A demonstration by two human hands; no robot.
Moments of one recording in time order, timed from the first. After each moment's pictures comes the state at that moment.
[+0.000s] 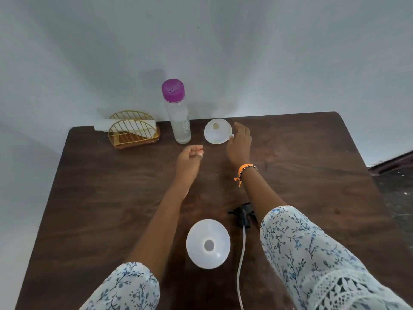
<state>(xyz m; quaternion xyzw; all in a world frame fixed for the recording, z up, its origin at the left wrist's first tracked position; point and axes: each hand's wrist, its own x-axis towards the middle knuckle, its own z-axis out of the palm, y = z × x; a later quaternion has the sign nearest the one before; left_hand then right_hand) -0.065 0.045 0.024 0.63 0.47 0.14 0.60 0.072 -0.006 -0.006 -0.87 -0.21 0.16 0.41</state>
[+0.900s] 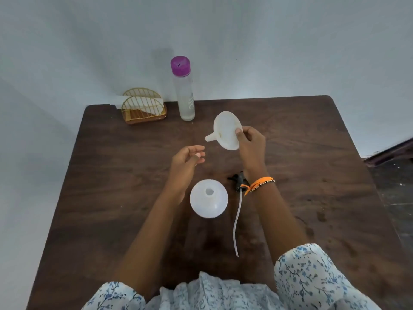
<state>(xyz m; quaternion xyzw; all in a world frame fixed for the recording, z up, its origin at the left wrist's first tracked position) -0.153 -0.026 0.062 0.61 0.44 0.16 0.64 -0.016 -0.099 0.060 -0.75 -0.12 0.18 0.62</state>
